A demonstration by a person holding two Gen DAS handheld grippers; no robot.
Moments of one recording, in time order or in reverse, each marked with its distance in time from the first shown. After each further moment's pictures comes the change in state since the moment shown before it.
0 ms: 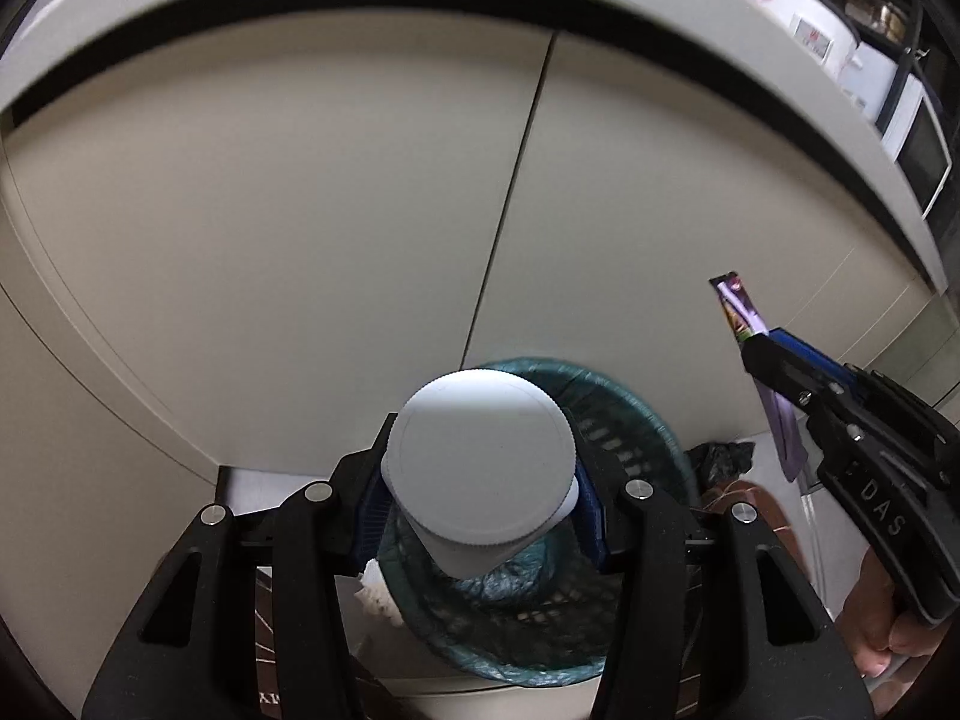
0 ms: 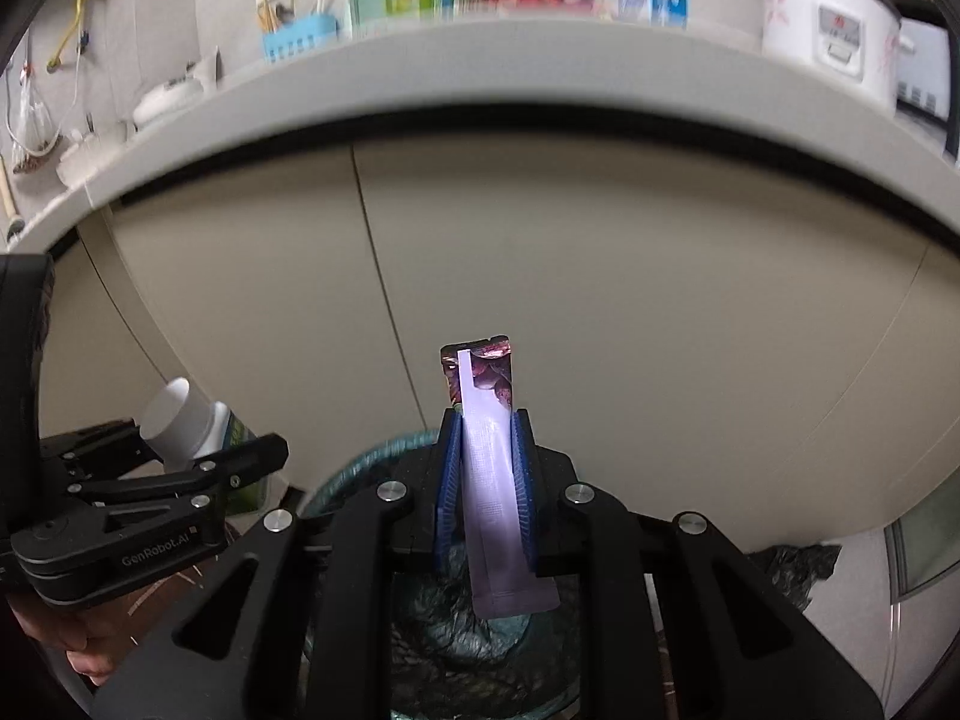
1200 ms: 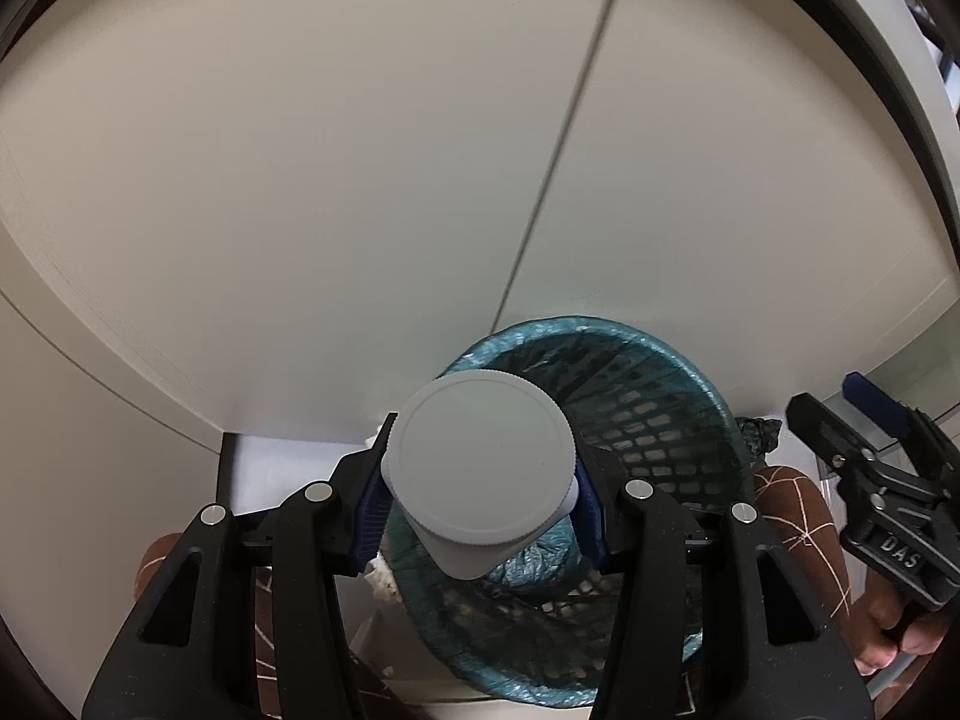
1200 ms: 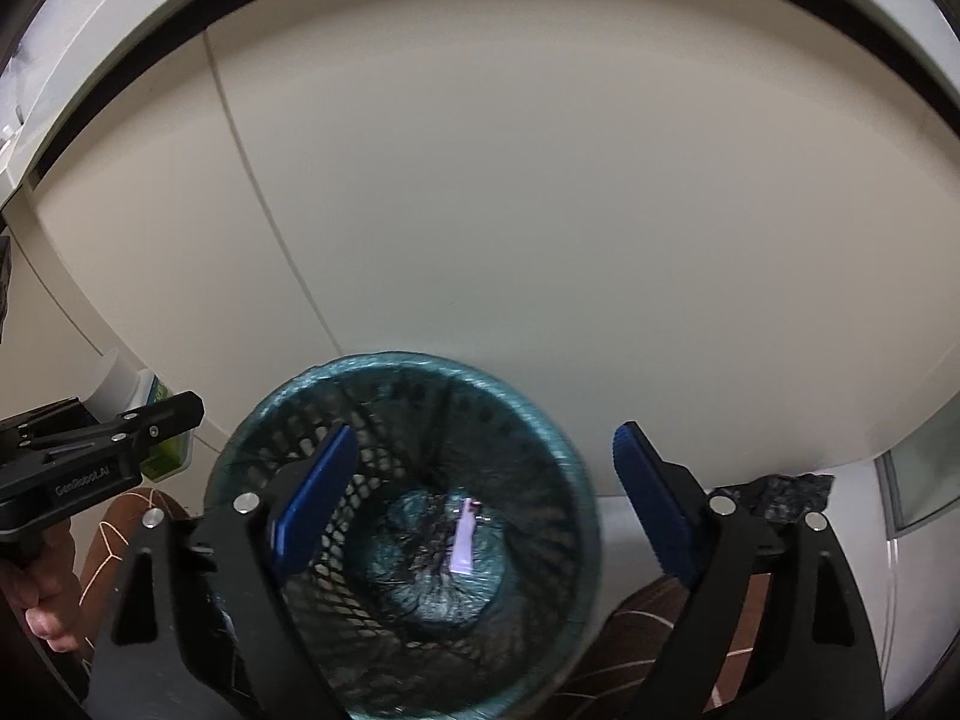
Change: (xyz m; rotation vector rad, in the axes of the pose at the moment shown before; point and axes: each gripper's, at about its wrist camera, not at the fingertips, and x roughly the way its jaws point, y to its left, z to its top) left arm 0.052 0.012 -0.001 -0.016 0.101 0.034; right arm 0.028 -0.045 -0.033 0.098 0.107 -0.104
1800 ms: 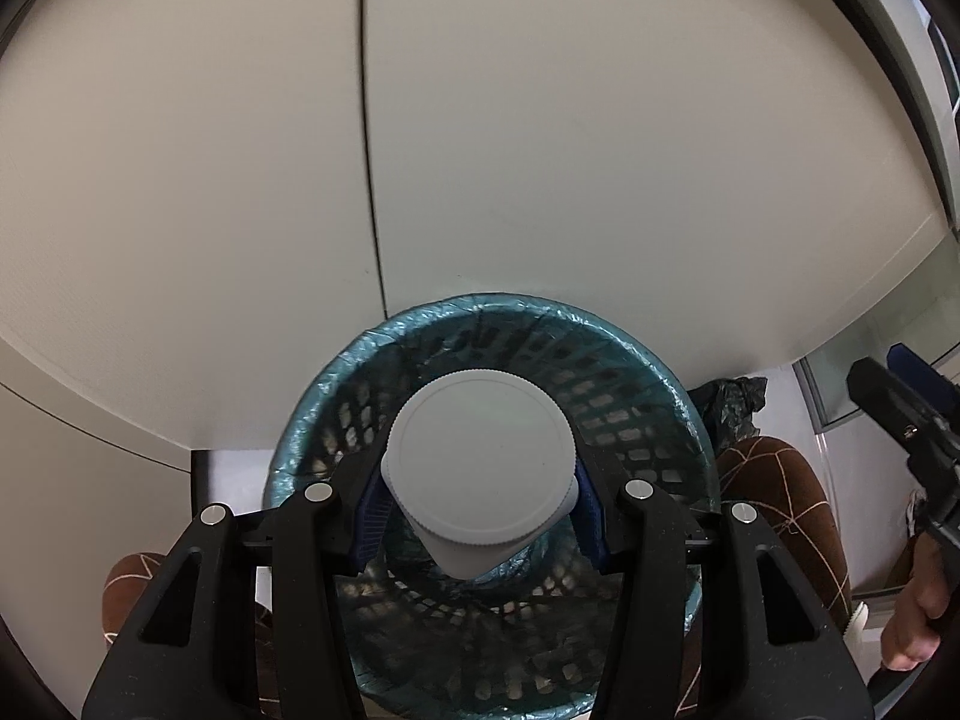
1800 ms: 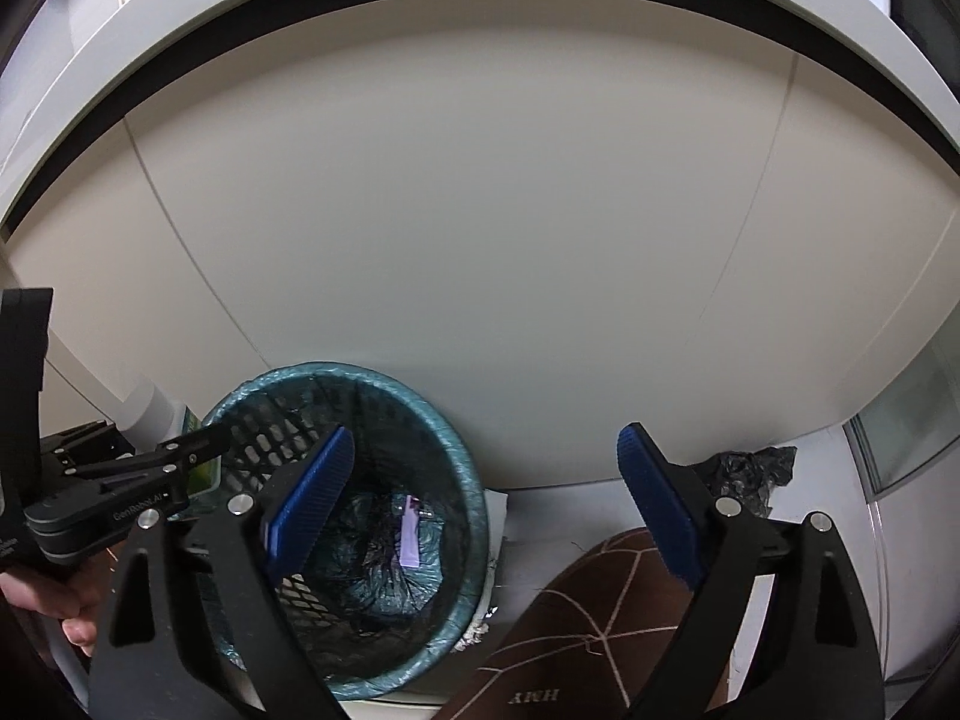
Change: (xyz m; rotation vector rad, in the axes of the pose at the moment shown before) left arm 0.031 -0.060 -0.002 0.111 0.052 -0.037; right arm -0.027 -0.062 -0.003 0.096 0.000 -0.072
